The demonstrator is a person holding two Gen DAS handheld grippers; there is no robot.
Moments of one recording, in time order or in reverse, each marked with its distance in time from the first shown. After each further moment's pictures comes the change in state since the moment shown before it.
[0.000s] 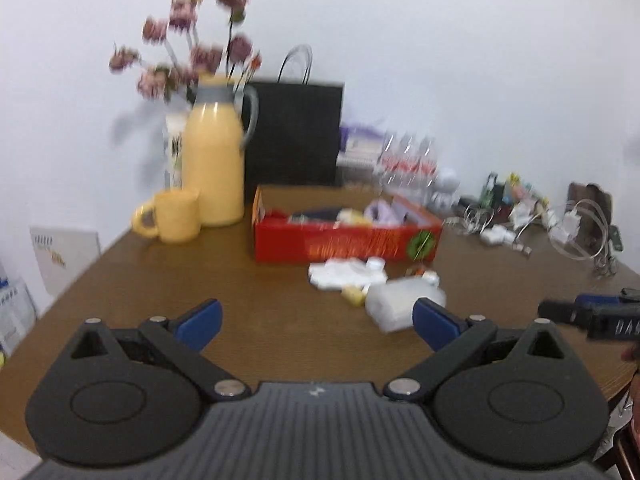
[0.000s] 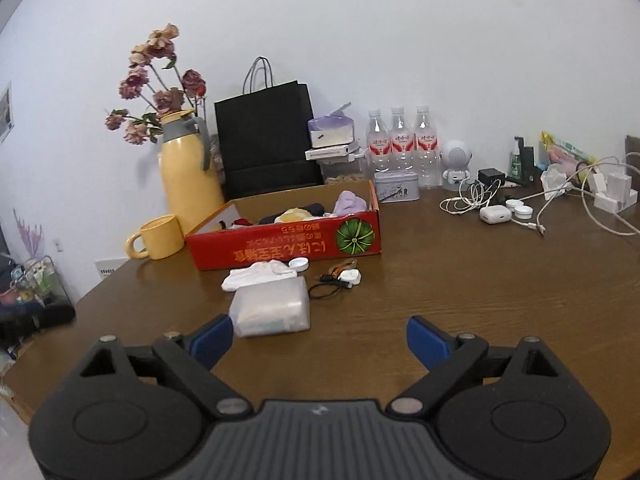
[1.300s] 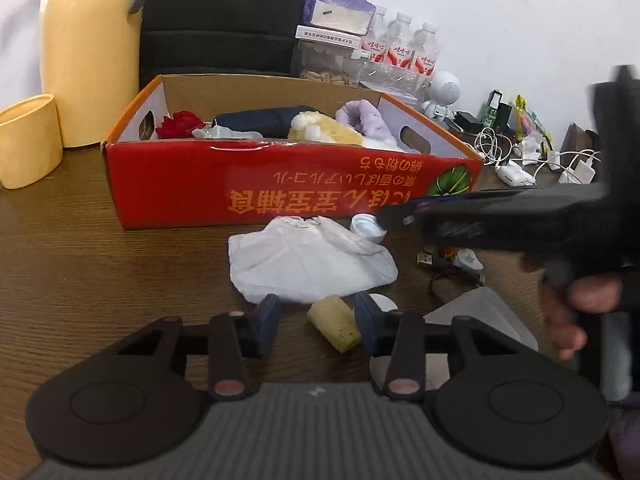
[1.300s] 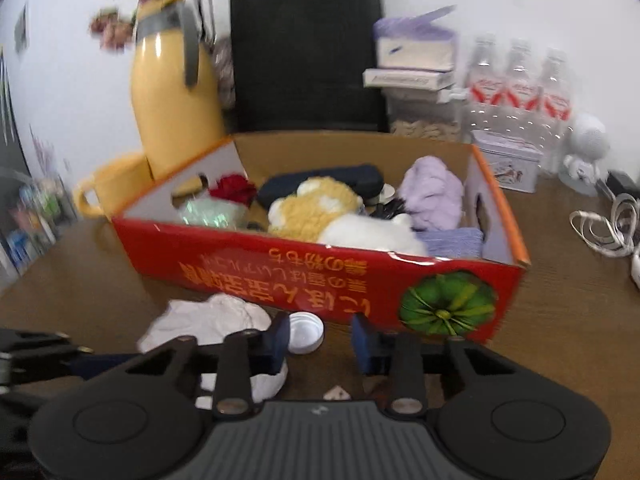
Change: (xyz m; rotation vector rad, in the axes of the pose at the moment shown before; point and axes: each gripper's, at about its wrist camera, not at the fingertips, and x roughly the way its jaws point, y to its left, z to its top) left arm 0.265 -0.007 0.005 -0.030 0.349 -0.180; right arm 0.303 0.015 0.080 -0.201 0.261 0.110
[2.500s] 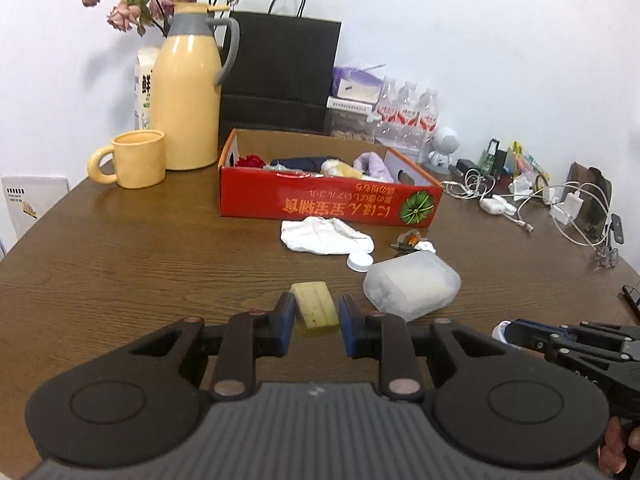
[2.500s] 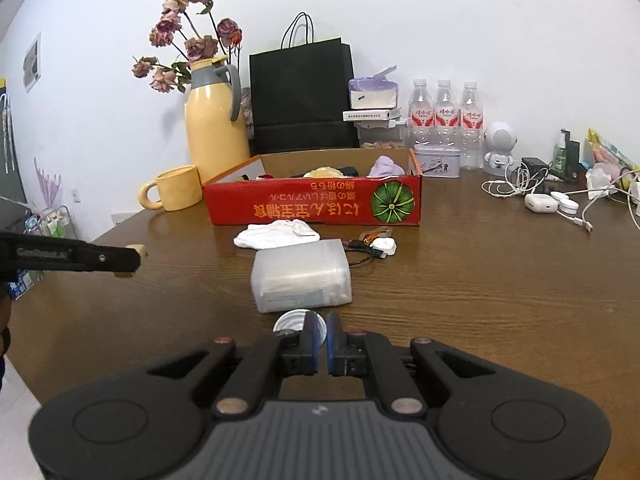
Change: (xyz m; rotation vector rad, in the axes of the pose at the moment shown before) left arm -0.177 -0.031 -0.076 -0.047 -0.170 0.122; right arm -0.213 0.050 -0.153 0.094 -0.176 -0.046
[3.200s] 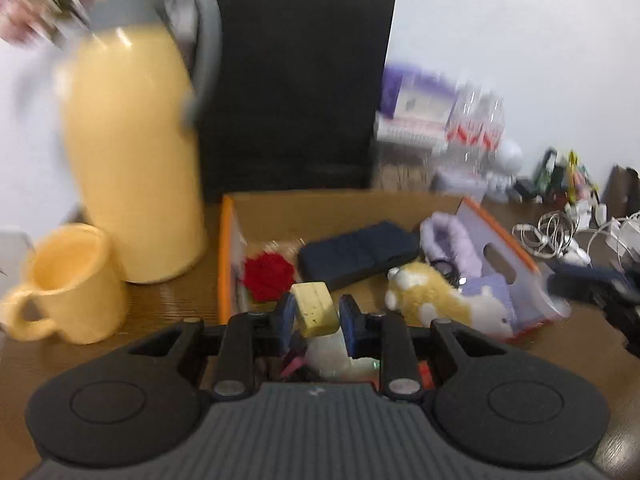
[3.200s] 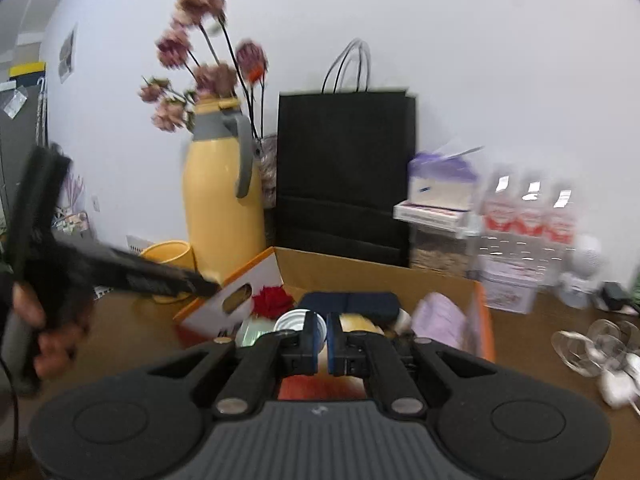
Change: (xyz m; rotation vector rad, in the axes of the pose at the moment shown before) left arm 0.241 0.072 0.190 0.048 0.156 -0.029; right arm 0.181 -0.006 0.209 -0.164 -0.035 0.125
